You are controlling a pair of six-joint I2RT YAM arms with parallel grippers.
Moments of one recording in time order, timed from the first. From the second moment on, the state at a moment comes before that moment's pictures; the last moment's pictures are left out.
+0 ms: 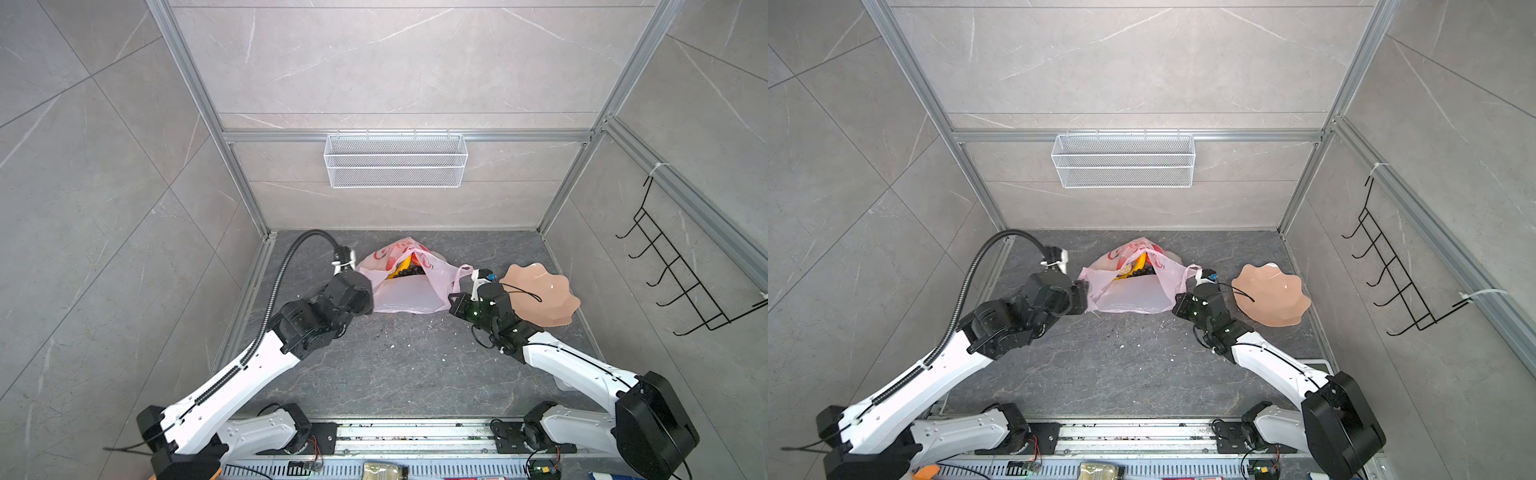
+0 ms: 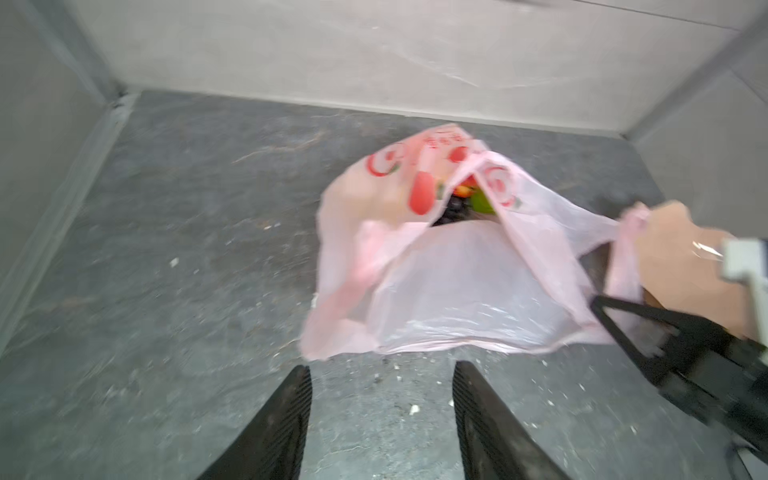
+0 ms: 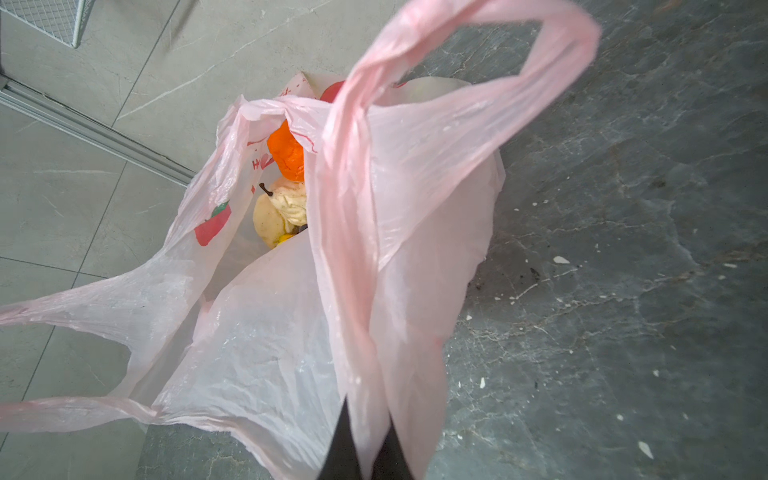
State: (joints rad) left arm -0.90 1.17 1.31 -0.82 -0.48 -0.53; right arm 0.52 1.23 0.66 0.07 0.01 0.77
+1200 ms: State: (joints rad) left arm -0.69 2.03 1.76 -0.90 -0.69 -0.41; right arm 0.52 1.13 0.65 0.06 0.00 0.77
